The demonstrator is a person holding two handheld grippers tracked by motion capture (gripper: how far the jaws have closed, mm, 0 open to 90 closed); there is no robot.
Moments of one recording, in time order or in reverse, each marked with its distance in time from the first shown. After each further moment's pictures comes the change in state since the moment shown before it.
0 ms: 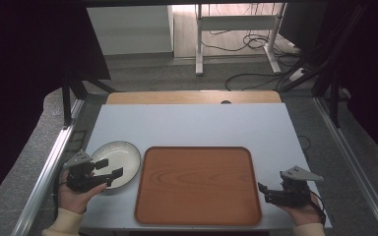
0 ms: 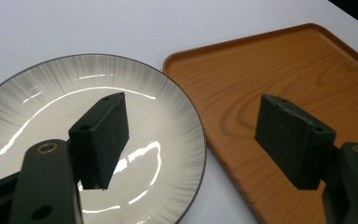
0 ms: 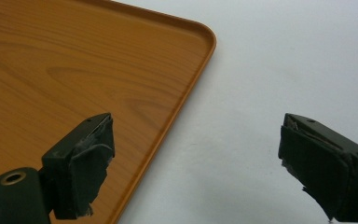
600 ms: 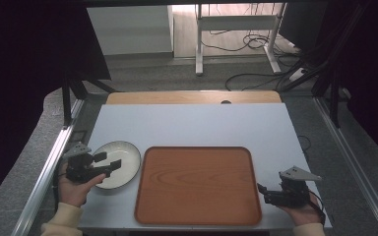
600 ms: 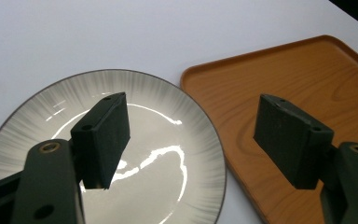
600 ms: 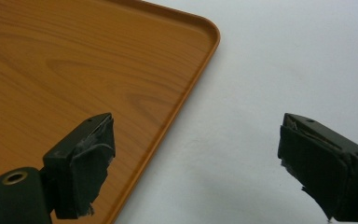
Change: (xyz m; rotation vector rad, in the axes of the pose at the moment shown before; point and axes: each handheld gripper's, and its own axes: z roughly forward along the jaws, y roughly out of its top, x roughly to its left) left arm 0.016 0.017 0.007 -0.003 0.026 -0.024; right arm 0.000 -0.001 0.002 0.017 0.007 -0.018
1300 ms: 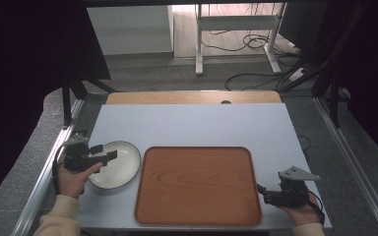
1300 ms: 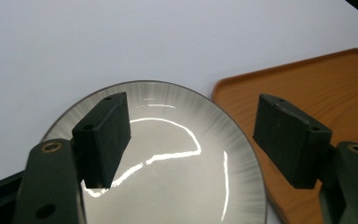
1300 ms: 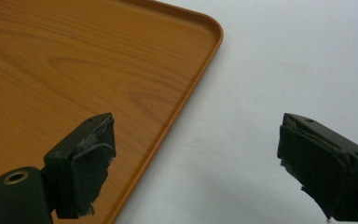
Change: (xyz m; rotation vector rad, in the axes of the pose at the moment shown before) left arm 0.030 0.015 0.011 0.010 0.047 -0.051; right arm 0.000 0.000 0.002 0.007 0.007 -0.007
